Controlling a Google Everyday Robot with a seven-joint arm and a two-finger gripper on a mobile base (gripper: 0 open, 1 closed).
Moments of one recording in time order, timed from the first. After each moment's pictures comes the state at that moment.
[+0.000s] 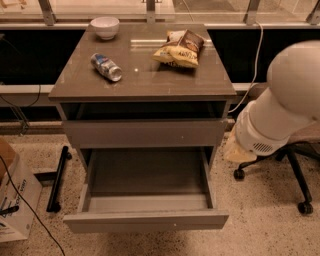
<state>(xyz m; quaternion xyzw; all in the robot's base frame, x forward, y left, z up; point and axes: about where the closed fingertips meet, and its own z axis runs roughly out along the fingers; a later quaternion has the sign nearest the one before) 0.453 -0.183 0.833 -0.62 0.77 -0.04 0.16</state>
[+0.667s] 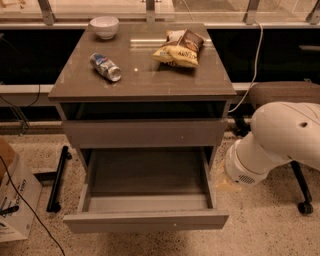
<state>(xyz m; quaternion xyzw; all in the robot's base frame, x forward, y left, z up) 0.436 -0.174 0.721 -0.60 0.79 0.04 0.14</state>
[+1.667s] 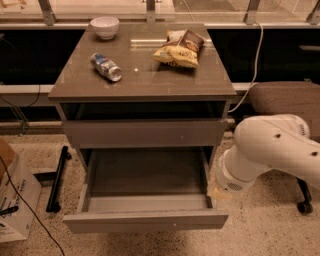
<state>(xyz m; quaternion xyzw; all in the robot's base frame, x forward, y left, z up) 0.435 -0.165 0.682 -0.60 0.79 0.04 0.11</state>
